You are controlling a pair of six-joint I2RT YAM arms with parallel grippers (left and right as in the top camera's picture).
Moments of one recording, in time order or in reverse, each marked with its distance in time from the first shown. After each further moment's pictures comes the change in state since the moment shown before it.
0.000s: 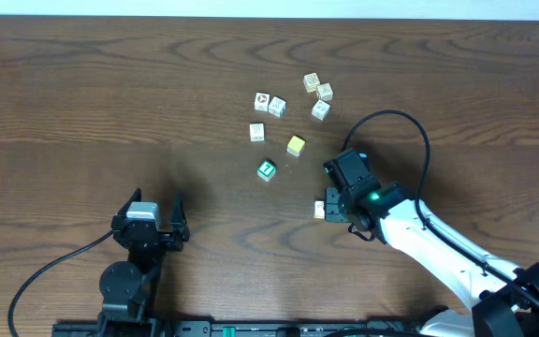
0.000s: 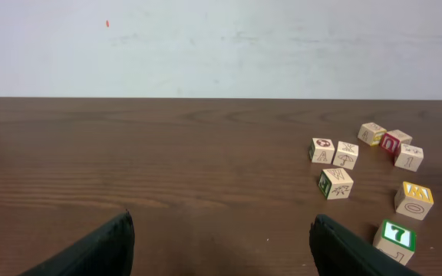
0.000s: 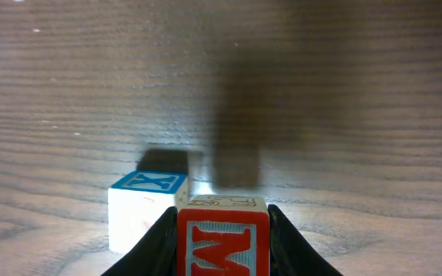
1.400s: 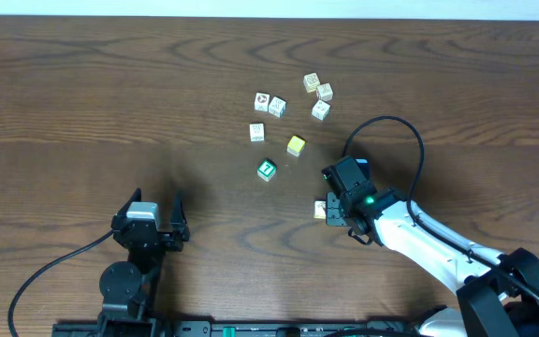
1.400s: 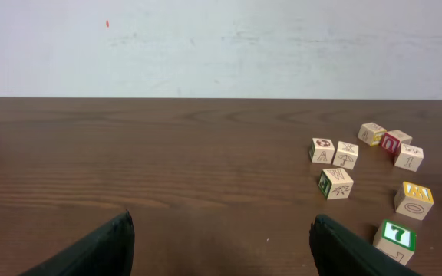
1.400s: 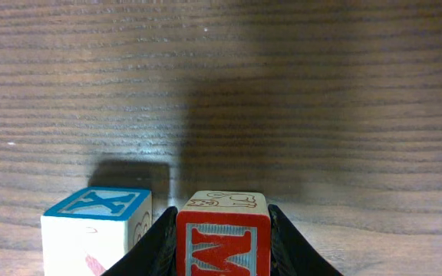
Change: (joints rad) left arm 0.000 0.000 0.000 0.000 0.000 0.000; right arm 0.000 0.057 -0.055 0.086 0.048 0.000
